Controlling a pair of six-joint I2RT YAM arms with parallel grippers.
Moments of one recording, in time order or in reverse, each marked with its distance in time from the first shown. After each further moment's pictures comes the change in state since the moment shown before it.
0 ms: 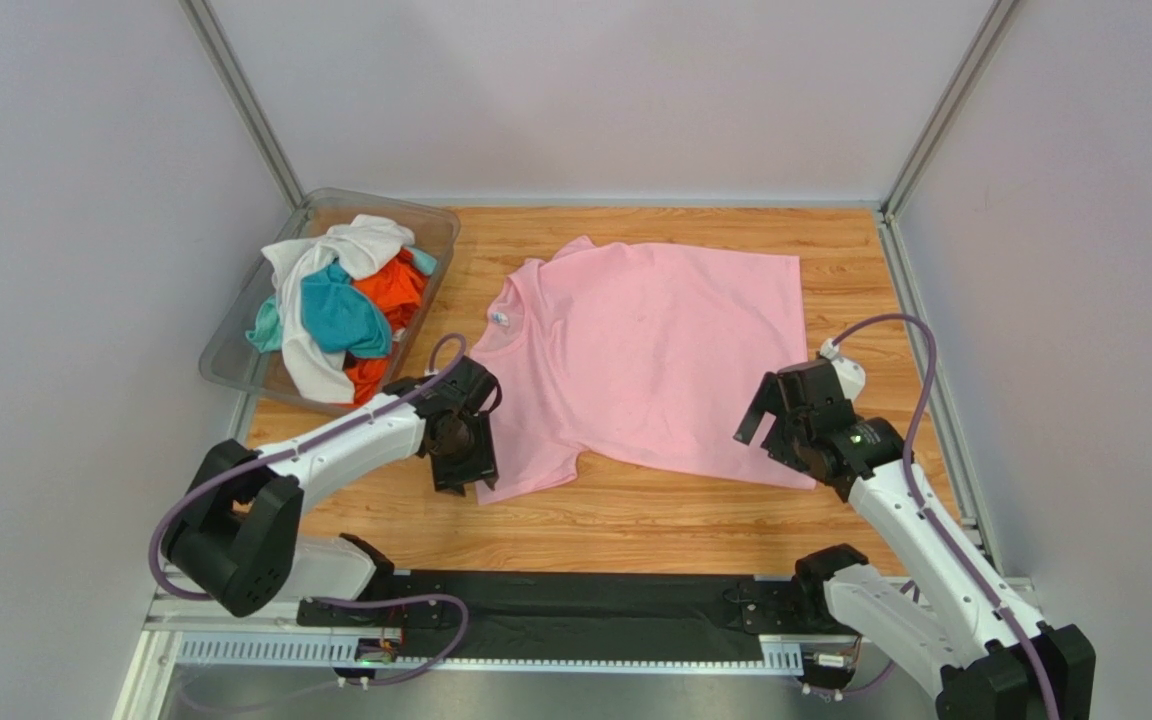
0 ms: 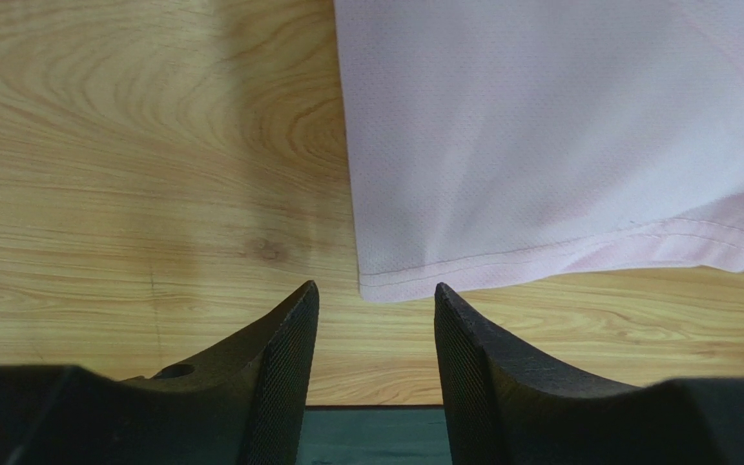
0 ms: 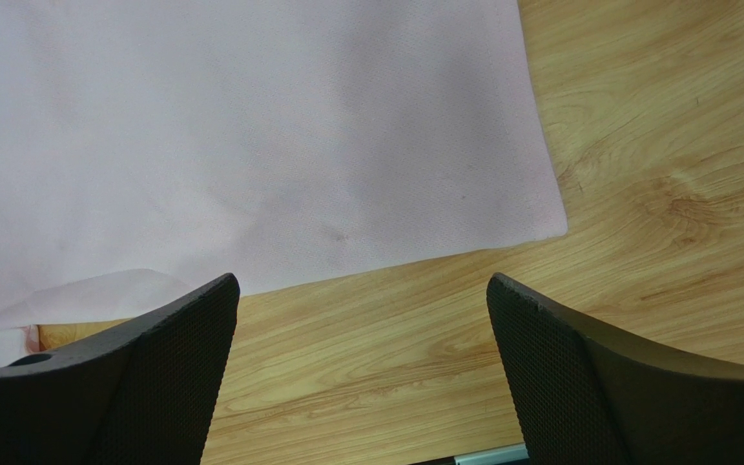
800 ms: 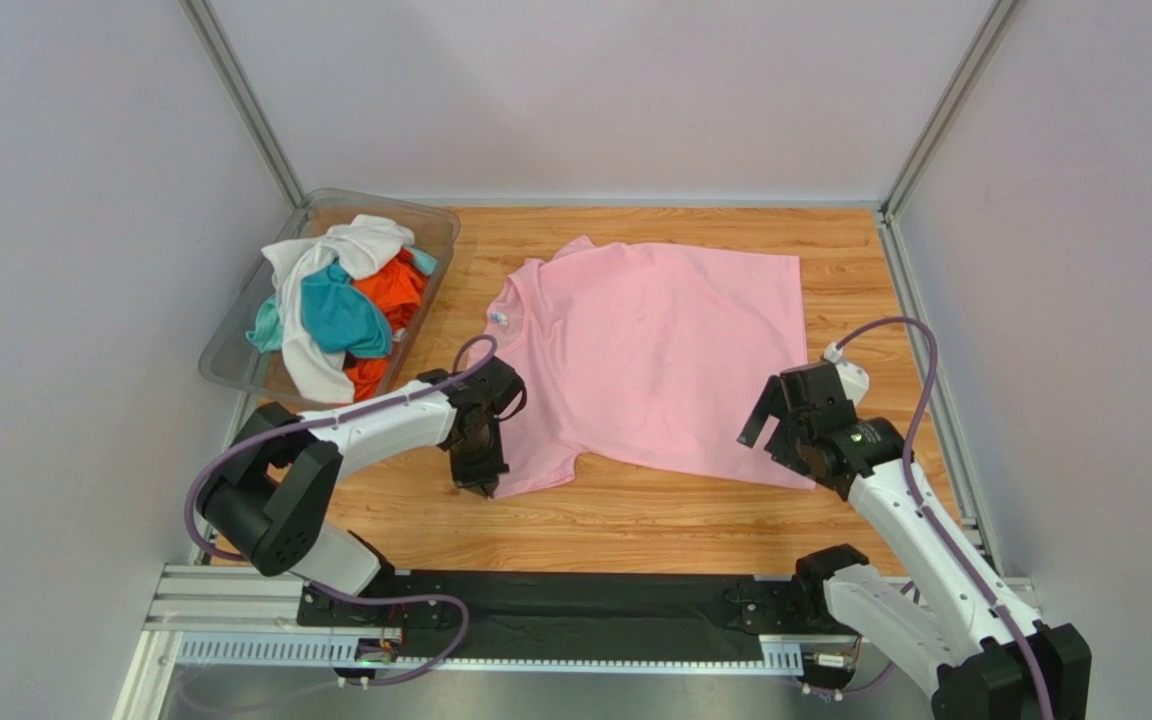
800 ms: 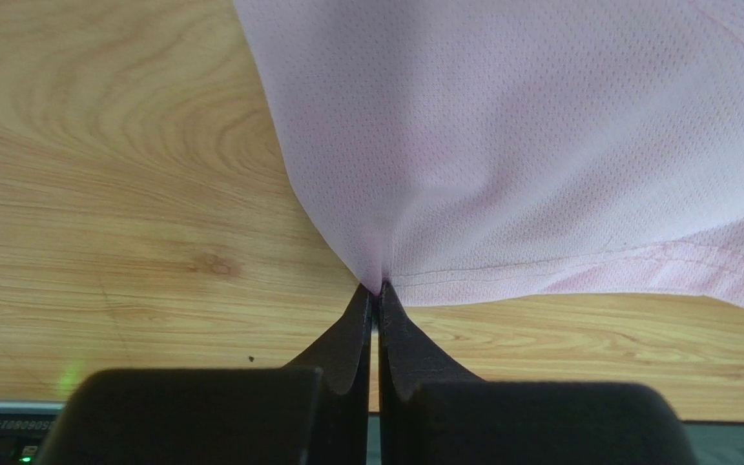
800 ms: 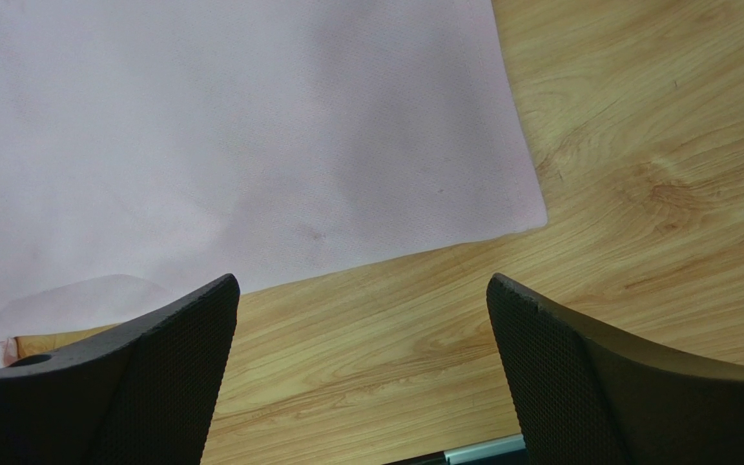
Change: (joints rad) left arm -0.067 0.176 0.071 -0.013 -0.005 -0.026; right arm -0.026 0.006 -0.009 -0.012 0.001 -0.003
